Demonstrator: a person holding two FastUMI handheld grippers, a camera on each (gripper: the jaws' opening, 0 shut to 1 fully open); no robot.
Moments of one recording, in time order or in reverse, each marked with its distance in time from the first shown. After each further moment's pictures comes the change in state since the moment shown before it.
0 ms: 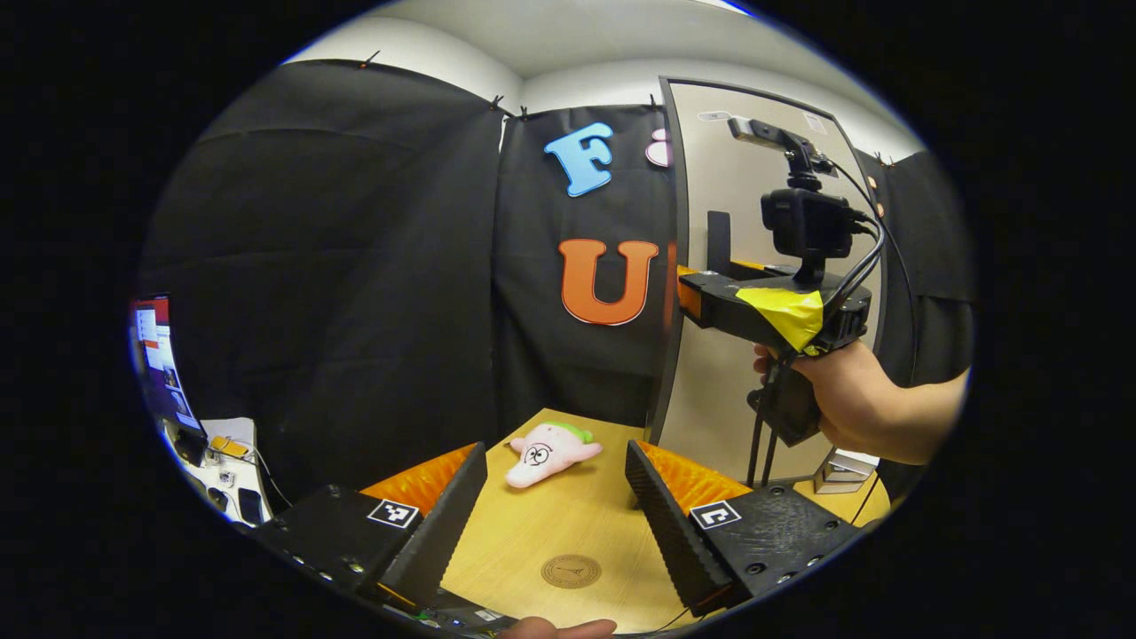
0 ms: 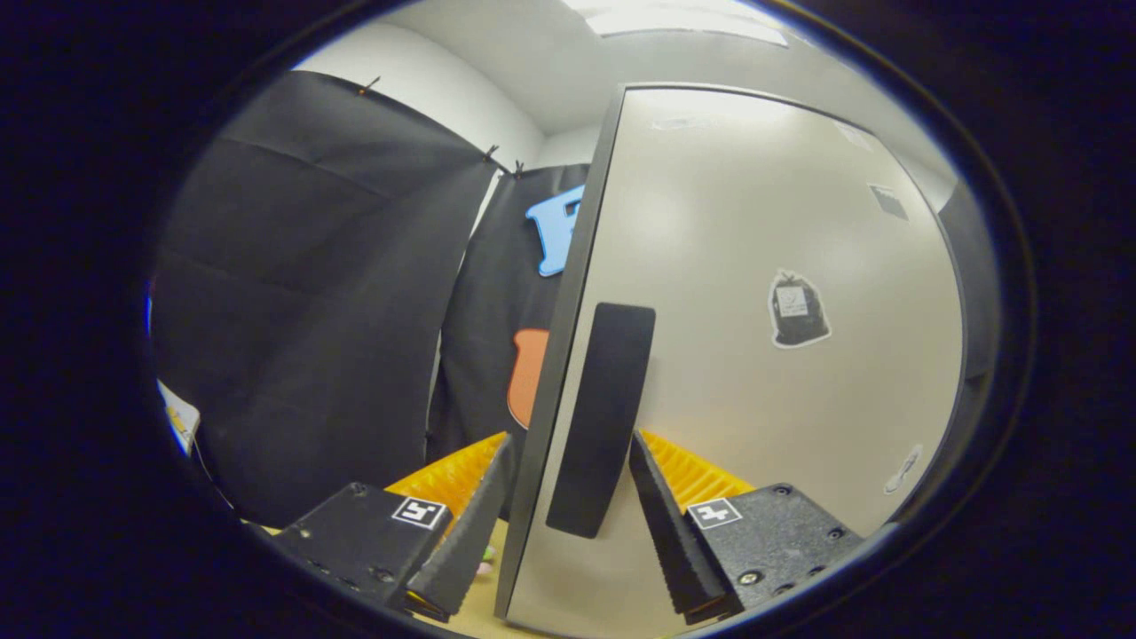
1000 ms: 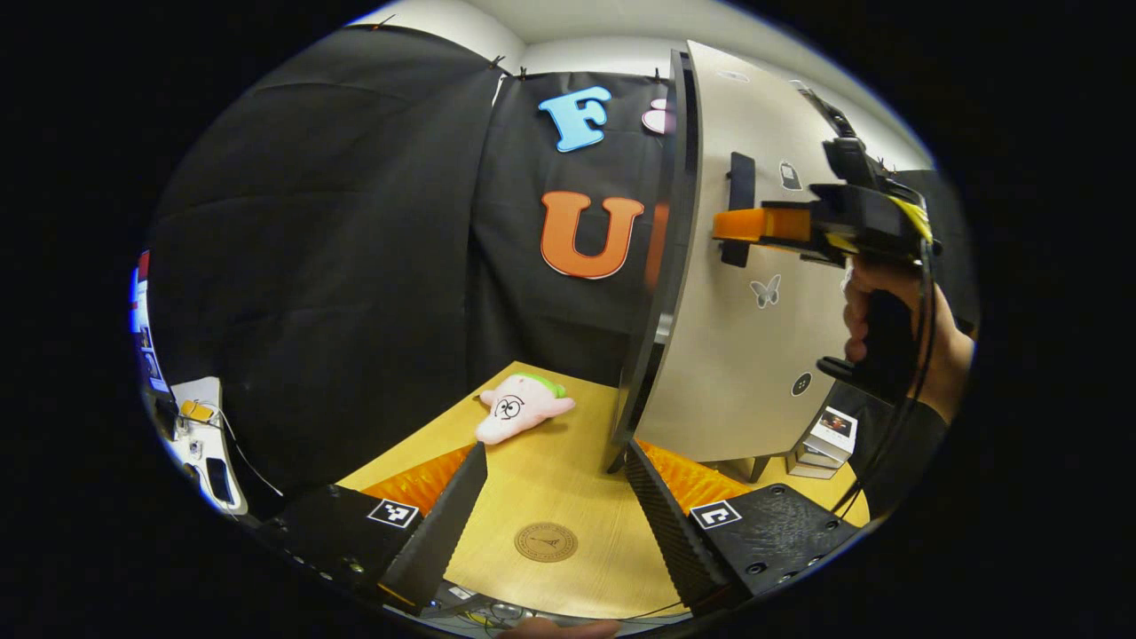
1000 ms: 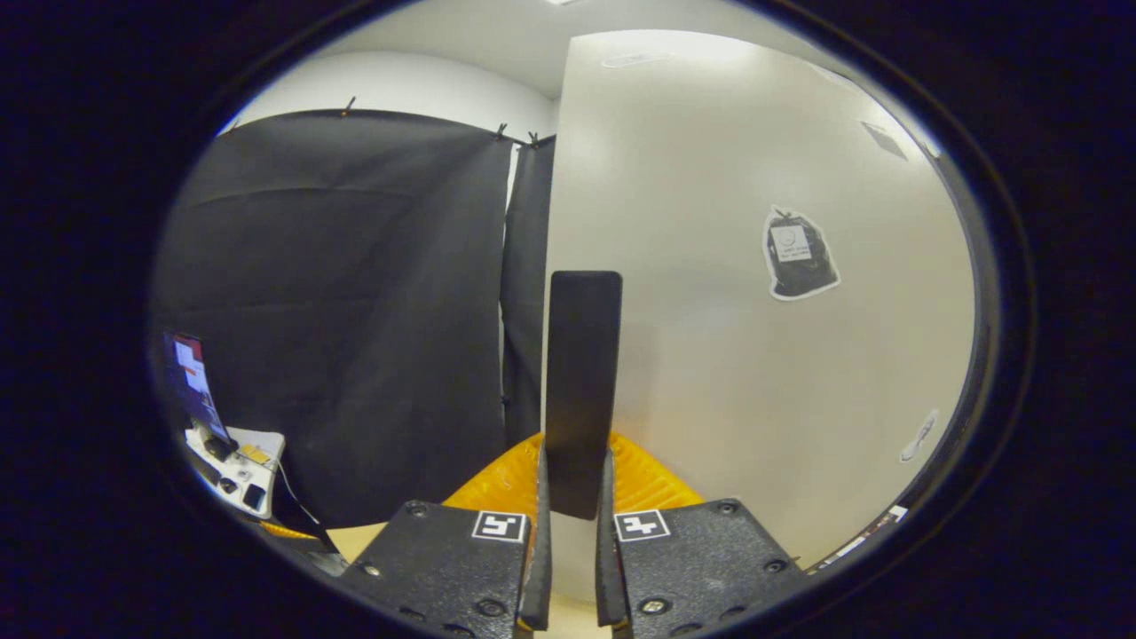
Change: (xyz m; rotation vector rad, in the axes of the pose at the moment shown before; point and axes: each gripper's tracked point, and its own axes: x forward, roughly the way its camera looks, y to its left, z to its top) left arm 0.002 -0.015 -0.054 -0.095 0.176 -0.126; right arm -0.061 0.005 0.014 0.136 0.156 0.233
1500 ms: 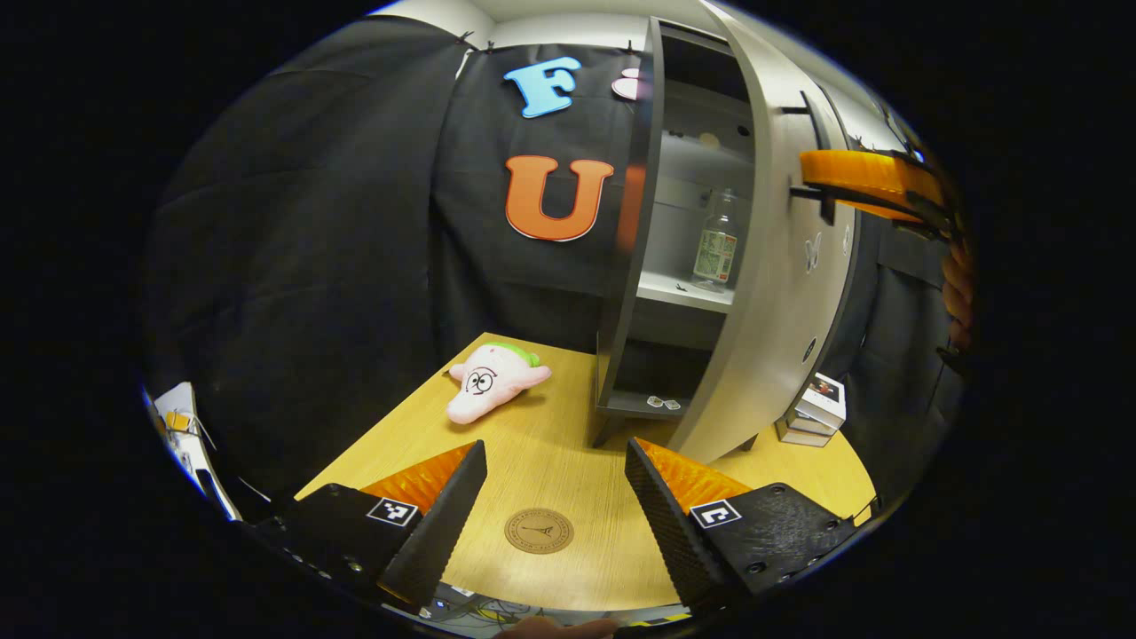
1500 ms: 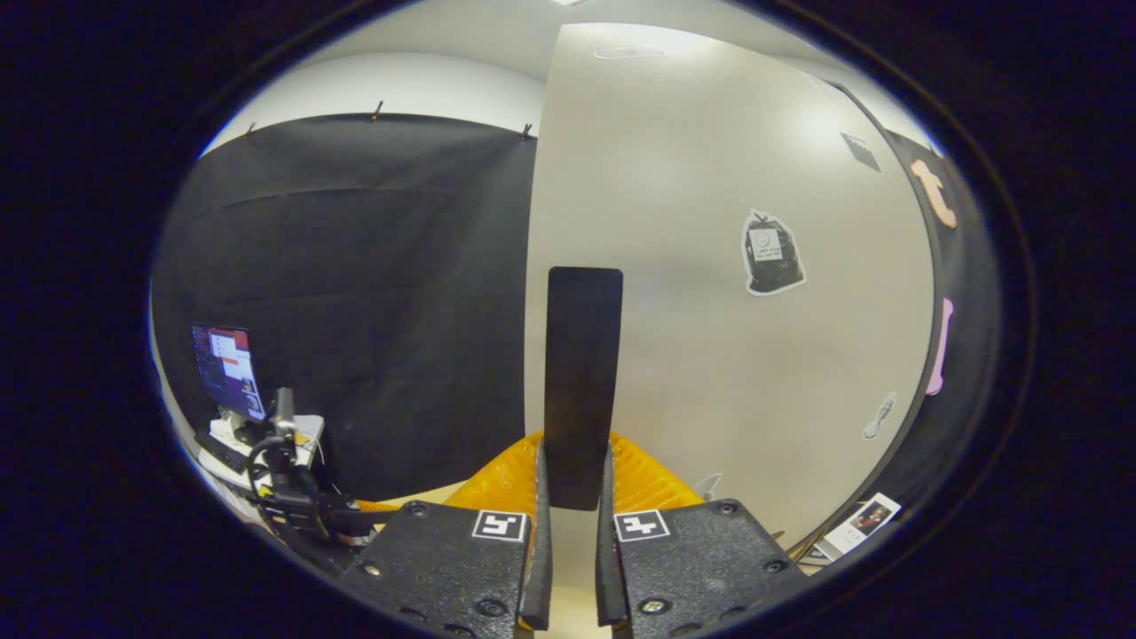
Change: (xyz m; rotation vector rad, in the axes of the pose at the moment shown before) left arm 0.038 -0.010 -0.013 0.108 0.066 -0.098; right arm -0.071 -0.003 -0.007 -0.024 0.046 0.066
